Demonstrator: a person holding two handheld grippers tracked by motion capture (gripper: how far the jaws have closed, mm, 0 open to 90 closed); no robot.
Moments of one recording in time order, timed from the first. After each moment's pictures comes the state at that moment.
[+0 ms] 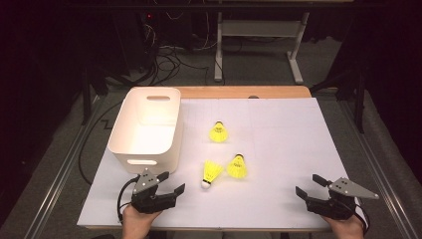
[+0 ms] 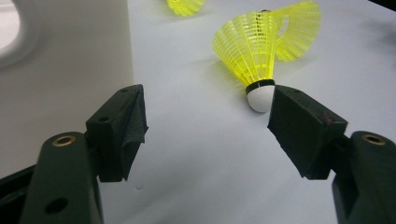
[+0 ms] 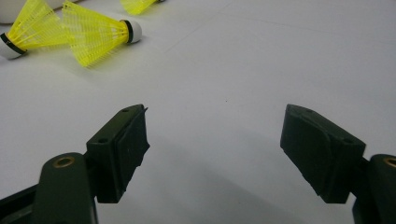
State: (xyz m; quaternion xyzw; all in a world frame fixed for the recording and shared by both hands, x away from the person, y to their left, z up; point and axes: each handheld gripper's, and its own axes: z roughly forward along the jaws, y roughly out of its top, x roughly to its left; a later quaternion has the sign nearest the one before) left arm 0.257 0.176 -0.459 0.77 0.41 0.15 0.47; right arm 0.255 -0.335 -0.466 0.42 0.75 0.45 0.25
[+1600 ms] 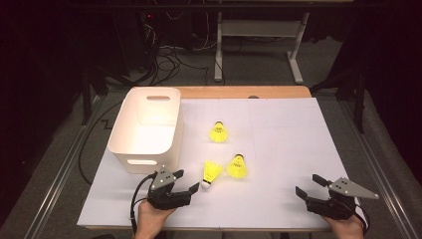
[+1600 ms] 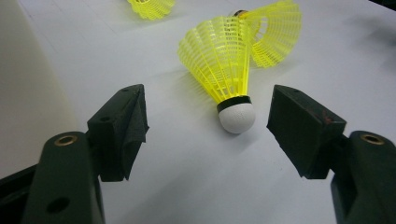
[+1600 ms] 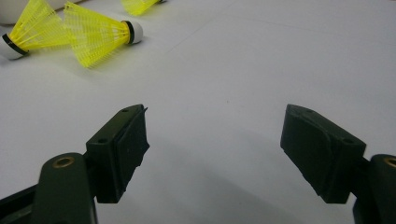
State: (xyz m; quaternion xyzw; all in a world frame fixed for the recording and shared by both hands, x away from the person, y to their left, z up) left arm 0.270 0.141 -0.461 0.78 0.38 0.14 0.47; right arm 0.255 -0.334 -0.466 0.42 0.75 0.45 0.24
